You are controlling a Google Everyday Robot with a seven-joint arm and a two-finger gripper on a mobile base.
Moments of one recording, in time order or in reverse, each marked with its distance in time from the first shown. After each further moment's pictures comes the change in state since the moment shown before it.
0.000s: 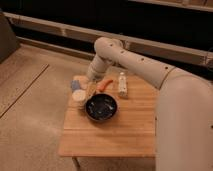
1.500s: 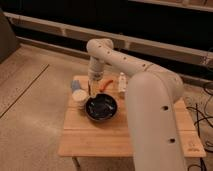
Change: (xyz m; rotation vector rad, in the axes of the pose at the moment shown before) arm 0.045 -0.045 0.025 -0.068 0.215 0.047
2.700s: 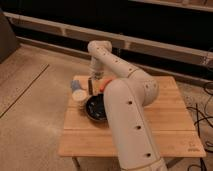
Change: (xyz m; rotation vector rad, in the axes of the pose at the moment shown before) arm 0.027 -0.067 0.036 -0.052 0.058 0.019
